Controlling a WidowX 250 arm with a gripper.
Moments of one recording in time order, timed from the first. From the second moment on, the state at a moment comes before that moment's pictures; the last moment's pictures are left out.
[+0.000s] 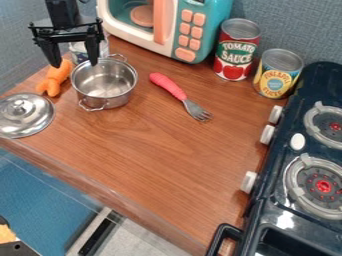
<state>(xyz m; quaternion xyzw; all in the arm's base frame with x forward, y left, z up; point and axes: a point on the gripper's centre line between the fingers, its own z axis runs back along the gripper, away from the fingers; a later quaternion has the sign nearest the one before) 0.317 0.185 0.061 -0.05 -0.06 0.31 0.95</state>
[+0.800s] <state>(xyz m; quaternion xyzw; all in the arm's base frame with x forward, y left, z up) 0.329 0.131 0.095 -0.08 -0.11 0.36 0.92</state>
